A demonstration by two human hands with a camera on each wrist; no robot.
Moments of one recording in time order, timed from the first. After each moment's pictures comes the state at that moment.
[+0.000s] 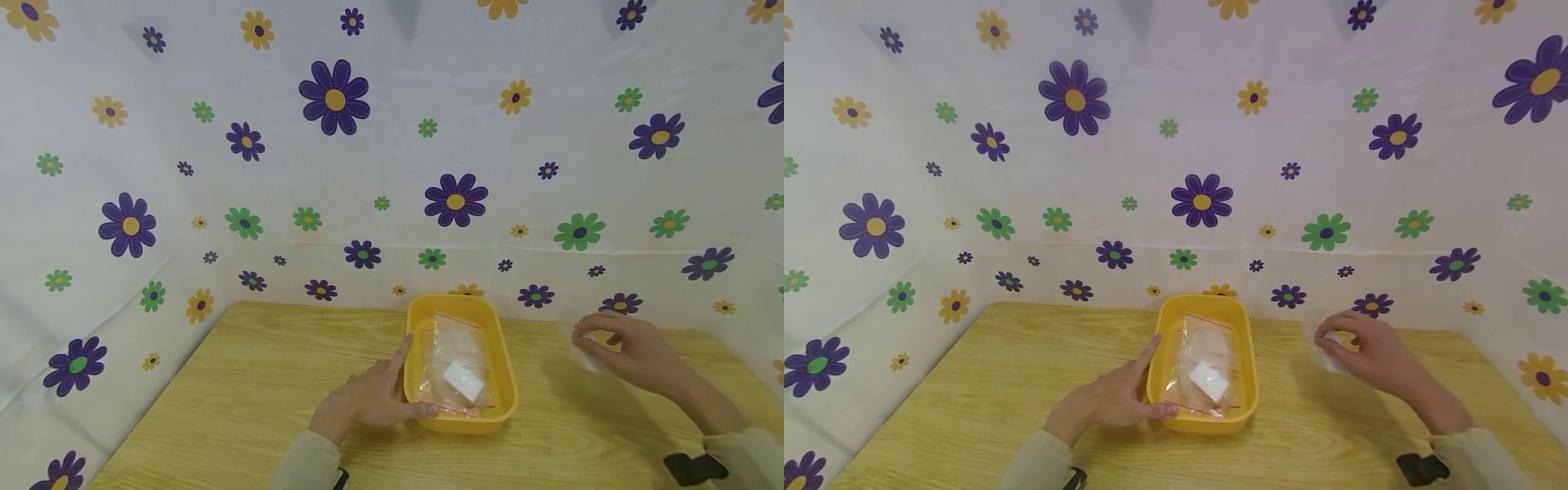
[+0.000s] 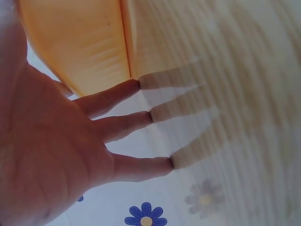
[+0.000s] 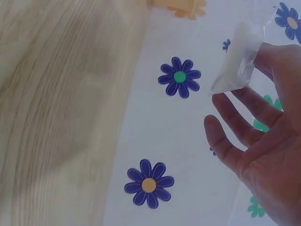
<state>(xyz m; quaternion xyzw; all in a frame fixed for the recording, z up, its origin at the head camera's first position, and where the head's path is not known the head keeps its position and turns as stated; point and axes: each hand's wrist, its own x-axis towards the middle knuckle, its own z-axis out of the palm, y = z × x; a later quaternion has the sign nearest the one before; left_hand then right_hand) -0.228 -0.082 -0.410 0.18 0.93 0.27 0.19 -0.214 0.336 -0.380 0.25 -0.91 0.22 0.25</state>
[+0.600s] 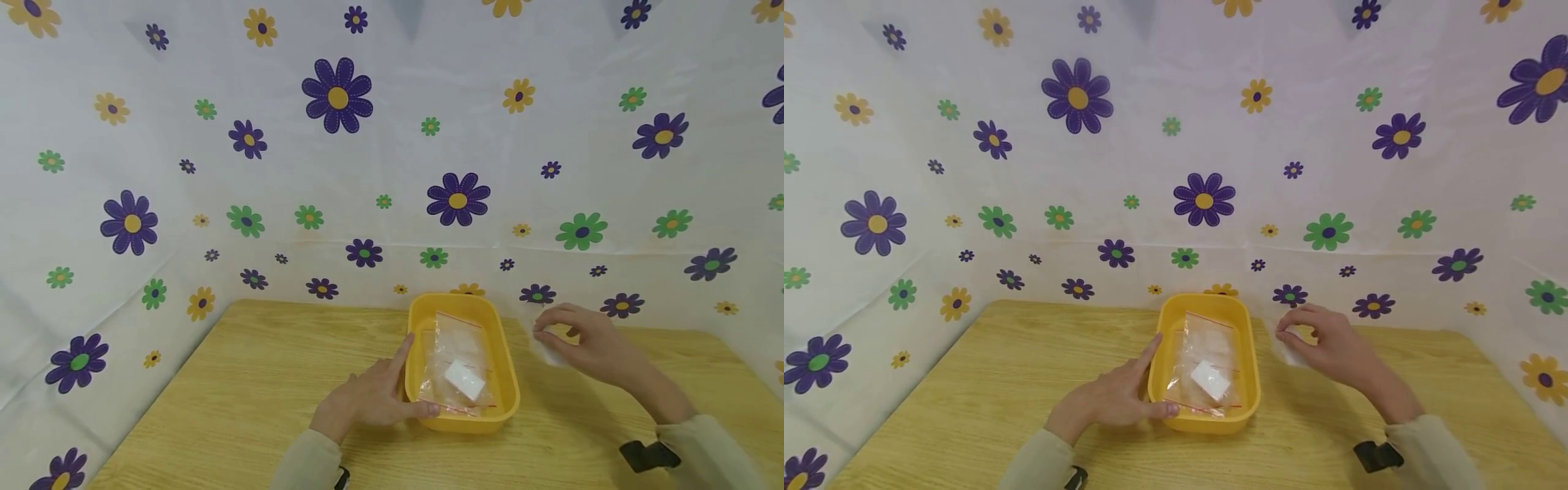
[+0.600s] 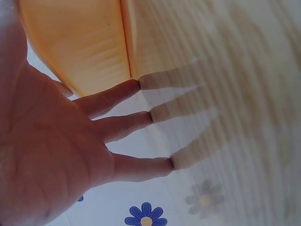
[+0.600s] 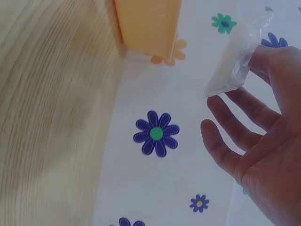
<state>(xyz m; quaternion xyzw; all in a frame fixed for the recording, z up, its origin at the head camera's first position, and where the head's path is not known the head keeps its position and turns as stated) -0.228 -0.083 -0.411 0.19 0.93 0.26 0.19 -0.225 0.283 -0.370 0.27 -0.90 0.24 0.23</state>
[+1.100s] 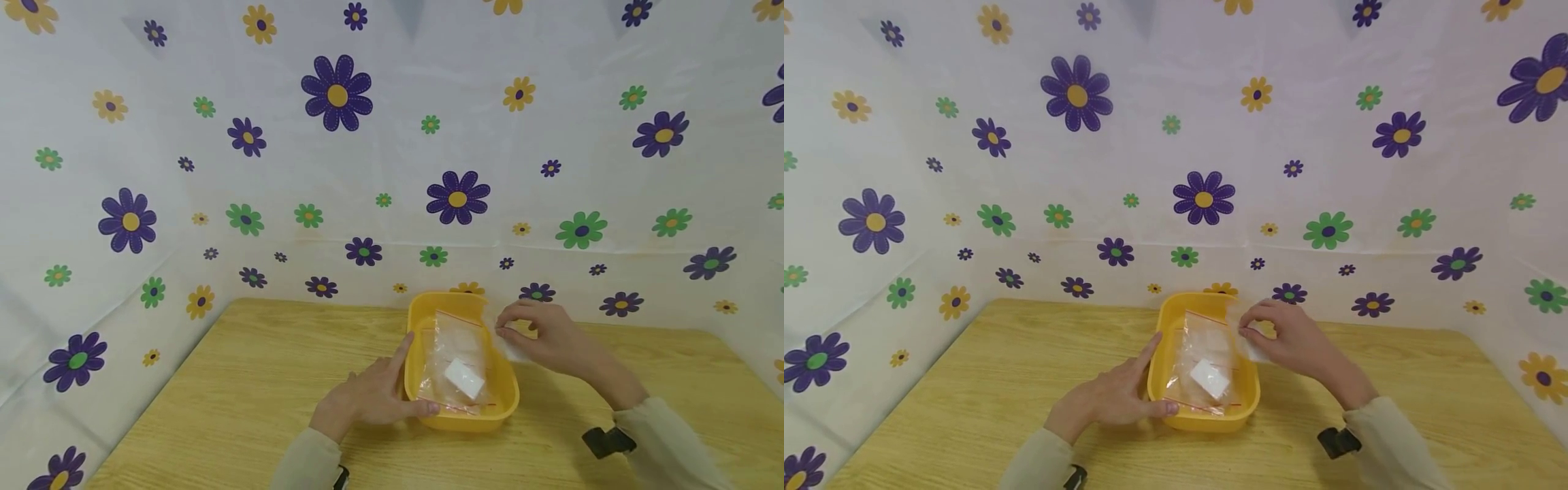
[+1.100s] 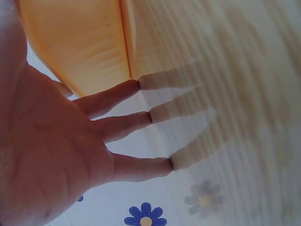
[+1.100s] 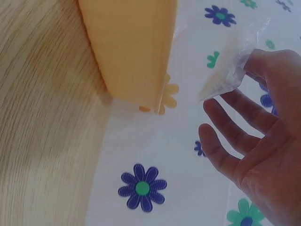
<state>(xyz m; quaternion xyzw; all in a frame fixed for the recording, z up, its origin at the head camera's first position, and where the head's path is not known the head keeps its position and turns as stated) -0.229 -0.083 -0.412 0.19 0.93 0.26 0.18 -0.239 0.235 -0.363 0.30 -0.91 0.25 0.17</state>
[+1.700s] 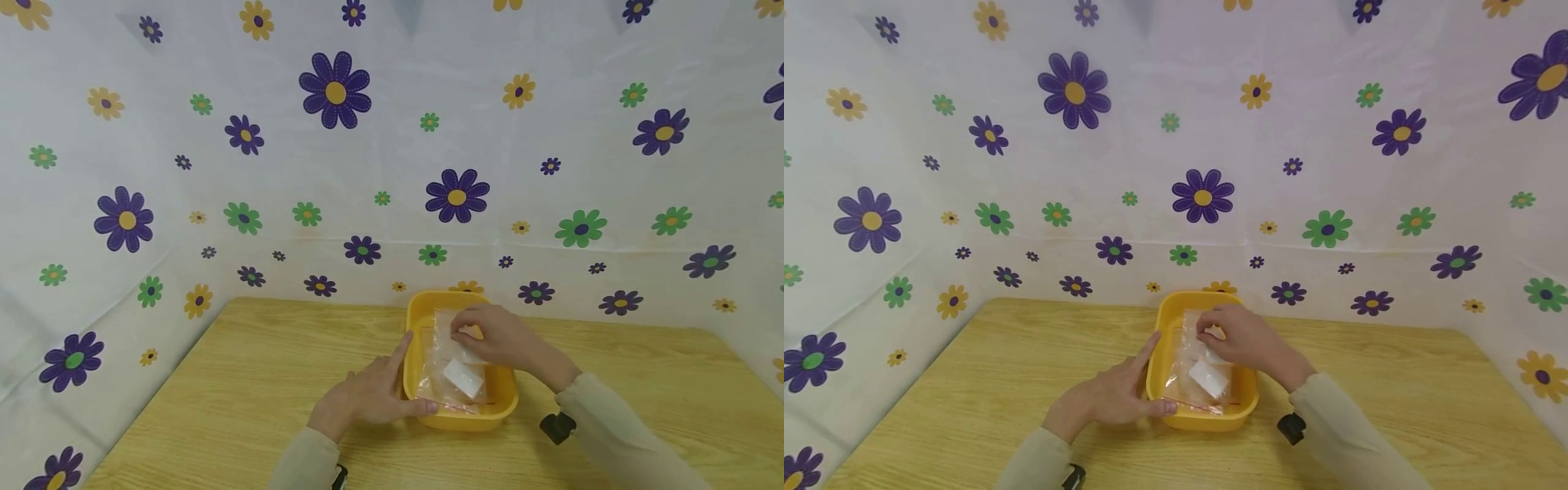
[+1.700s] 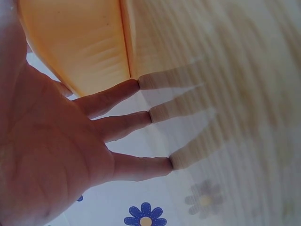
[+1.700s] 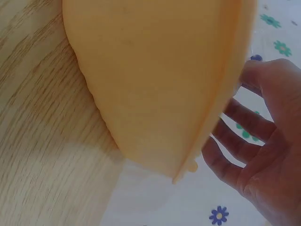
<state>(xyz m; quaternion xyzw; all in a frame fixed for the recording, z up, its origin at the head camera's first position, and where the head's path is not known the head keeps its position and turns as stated) -0.228 -0.083 -0.410 0.19 0.94 0.23 0.18 -0.268 0.181 -0.377 0.34 -0.91 0.21 0.09</state>
